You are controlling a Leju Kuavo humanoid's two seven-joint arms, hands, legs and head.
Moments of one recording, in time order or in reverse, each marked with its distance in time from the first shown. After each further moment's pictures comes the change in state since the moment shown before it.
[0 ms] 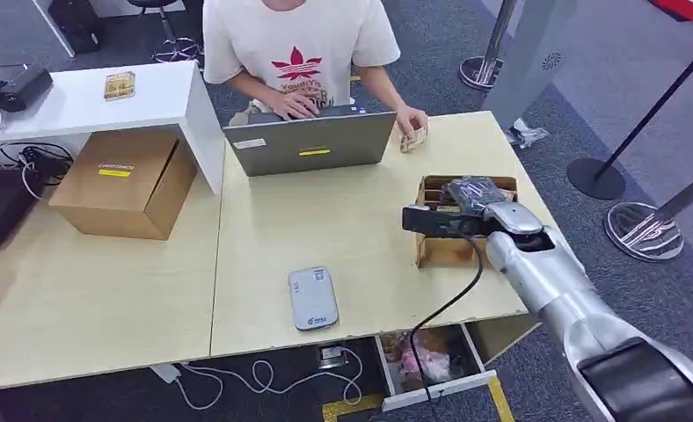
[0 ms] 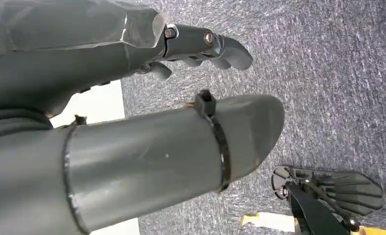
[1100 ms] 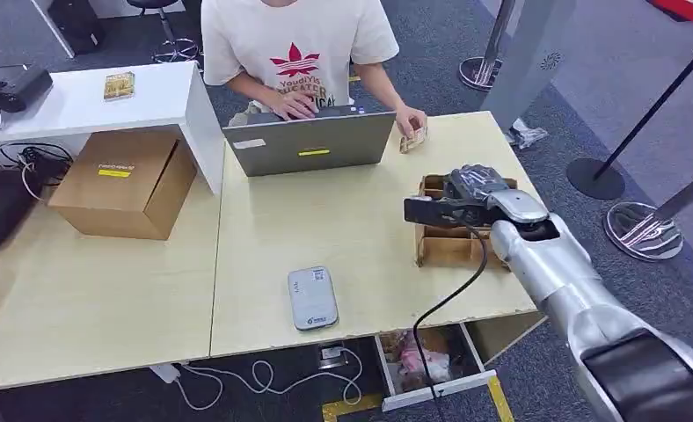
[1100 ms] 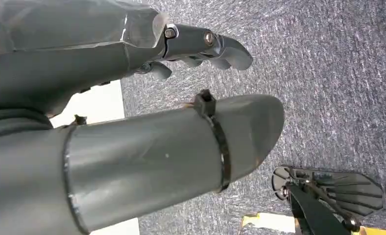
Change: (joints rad) left arm 0.000 0.000 0.000 0.000 -0.004 0.000 0.000; right arm -0.045 -0.008 -0.002 -0.005 0.028 0.019 -0.019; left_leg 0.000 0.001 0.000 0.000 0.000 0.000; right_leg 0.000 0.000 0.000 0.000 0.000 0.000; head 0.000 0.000
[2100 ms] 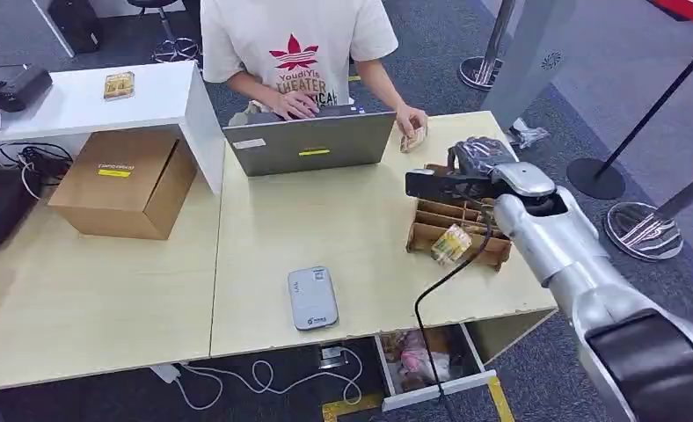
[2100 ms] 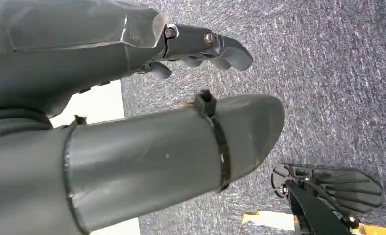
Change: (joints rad) left arm -0.001 -0.004 -0.001 0.000 0.005 -0.002 0.001; right arm -0.091 -0.001 0.000 -0.008 0.011 0.039 0.001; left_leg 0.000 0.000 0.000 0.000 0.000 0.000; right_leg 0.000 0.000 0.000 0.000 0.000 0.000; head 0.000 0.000
